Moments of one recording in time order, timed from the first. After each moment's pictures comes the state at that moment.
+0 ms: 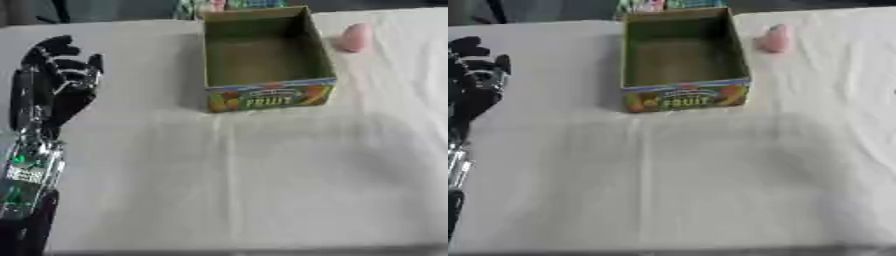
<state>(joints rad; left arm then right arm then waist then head) -0.26 0.31 0.09 -1.79 -0.01 0.07 0.28 -0.25 -0.54 -0.07 -1.74 -0.29 0.00 -0.16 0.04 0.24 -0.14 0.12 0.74</state>
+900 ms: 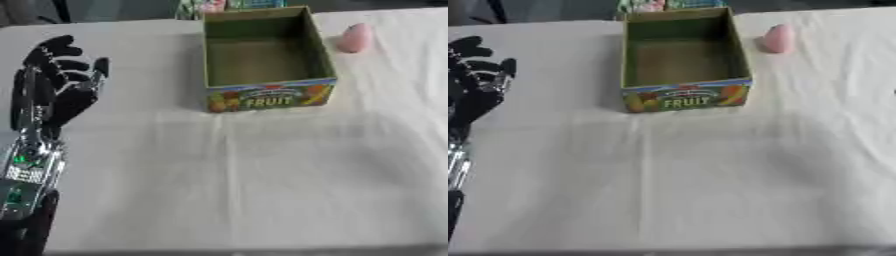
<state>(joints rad) -0.26 0.31 0.09 -1.79 -0.01 0.07 0.24 -0.26 -0.56 -0.07 -1.74 -0.29 0.00 -0.16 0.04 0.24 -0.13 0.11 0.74</state>
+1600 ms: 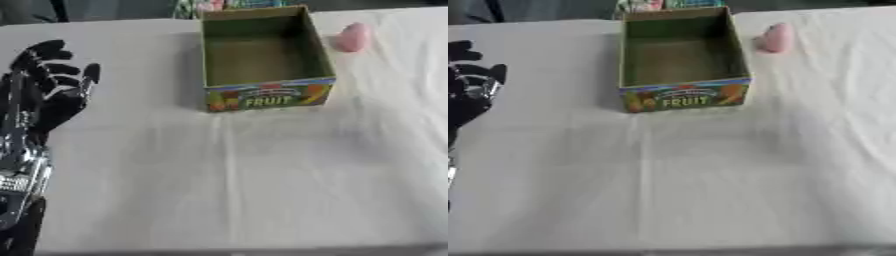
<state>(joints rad) -0.27 0.31 0.07 -1.79 -0.01 0.07 0.20 -0.37 -0.73 -0.04 -1.65 -0.25 0.00 -0.12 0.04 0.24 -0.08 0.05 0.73</state>
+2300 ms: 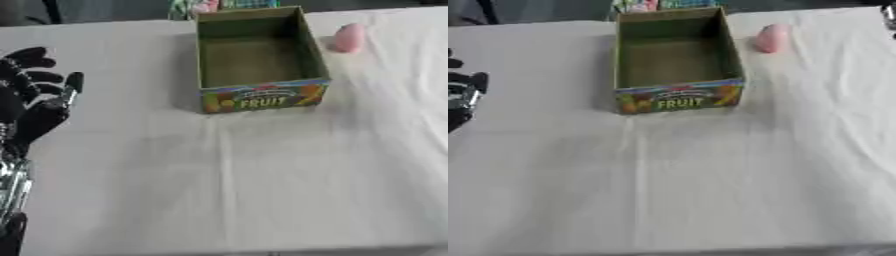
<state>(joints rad) -0.28 0.30 0.04 -1.81 0.00 0.07 0.16 -0.58 -0.82 0.00 -1.39 -0.08 -0.03 -0.04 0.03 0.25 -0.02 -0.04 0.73</state>
